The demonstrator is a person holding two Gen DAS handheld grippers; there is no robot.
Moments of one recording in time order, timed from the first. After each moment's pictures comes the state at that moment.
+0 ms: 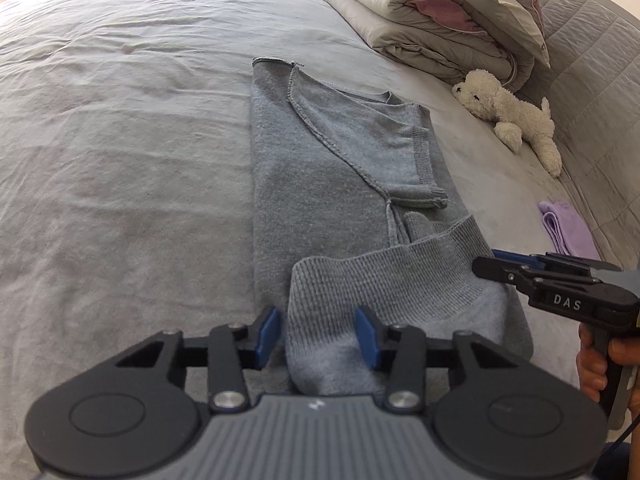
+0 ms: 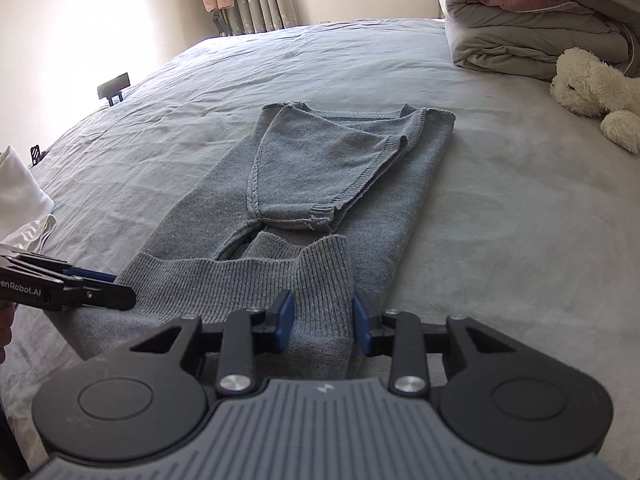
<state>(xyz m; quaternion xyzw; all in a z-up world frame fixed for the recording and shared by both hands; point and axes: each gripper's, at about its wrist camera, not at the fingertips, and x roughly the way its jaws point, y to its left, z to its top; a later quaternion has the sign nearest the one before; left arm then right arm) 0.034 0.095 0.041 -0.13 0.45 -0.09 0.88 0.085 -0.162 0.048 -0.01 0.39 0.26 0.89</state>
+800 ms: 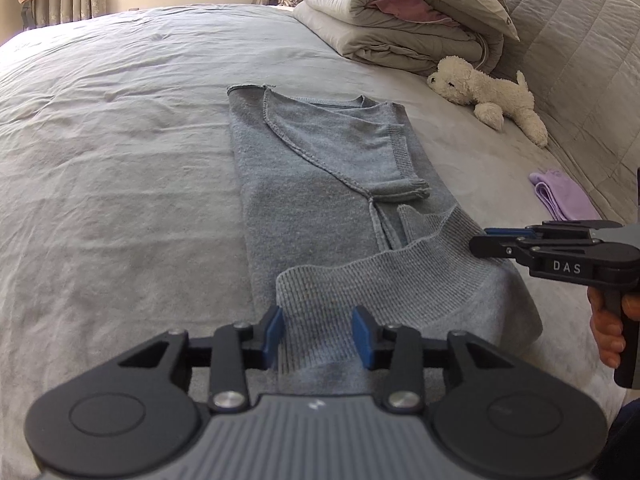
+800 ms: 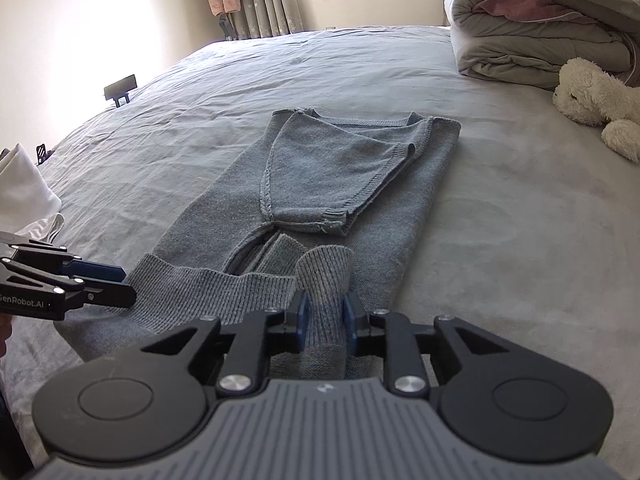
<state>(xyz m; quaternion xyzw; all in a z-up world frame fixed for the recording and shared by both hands) 0.022 0.087 0.053 -0.07 0.43 -0.10 0.89 0.078 -0.160 0.054 -0.01 0.38 0.26 0.89</state>
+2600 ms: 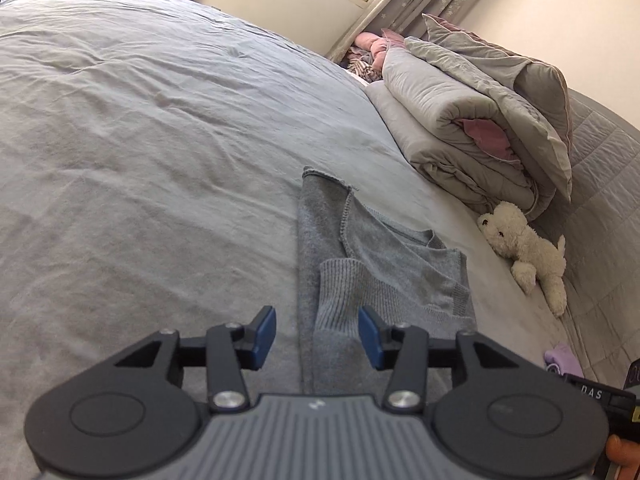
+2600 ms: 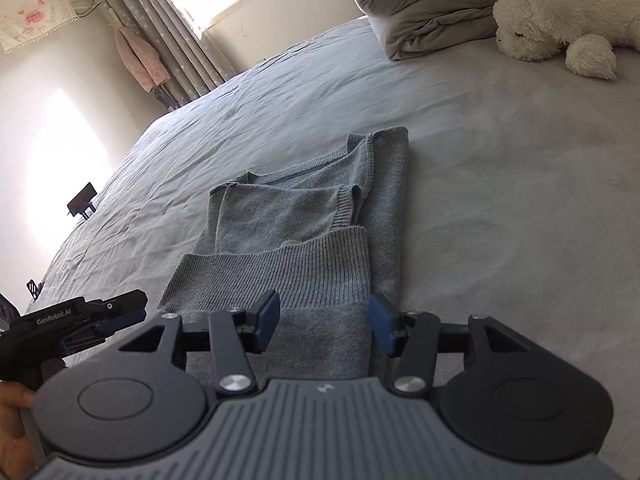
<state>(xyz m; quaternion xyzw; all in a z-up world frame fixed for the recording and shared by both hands) 0.101 0.152 0.040 -0.25 0.35 -0.05 0.90 0.138 -0.185 0.051 0.17 0.40 0.20 0.88</state>
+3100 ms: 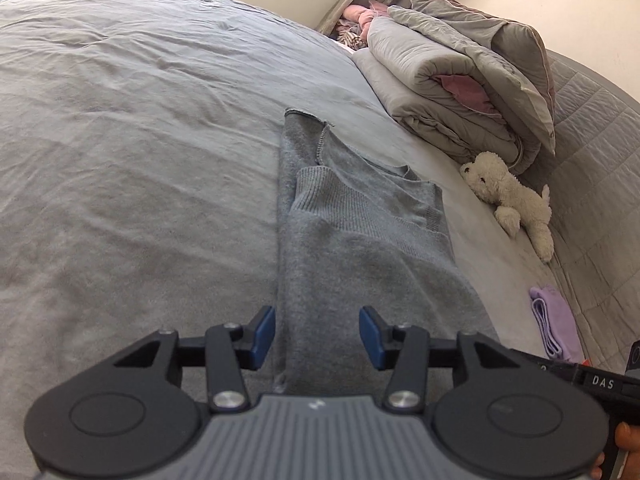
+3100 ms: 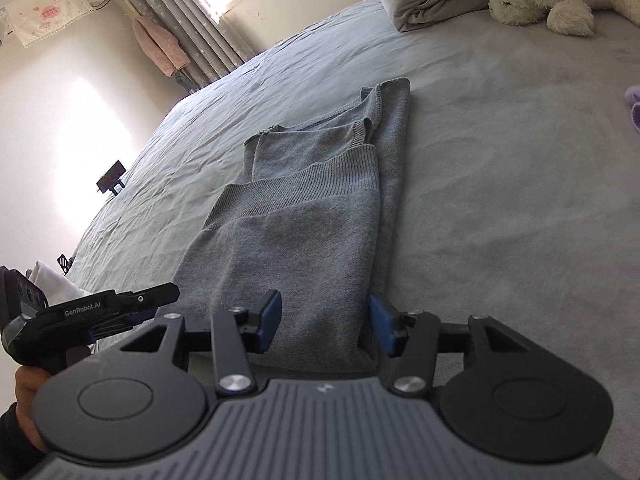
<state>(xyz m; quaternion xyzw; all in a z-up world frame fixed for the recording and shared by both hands) 0.039 0.122 0.038 -0.23 0.38 -0.07 0.89 0.070 -0.200 0.051 0.18 0.41 0.23 0.86</state>
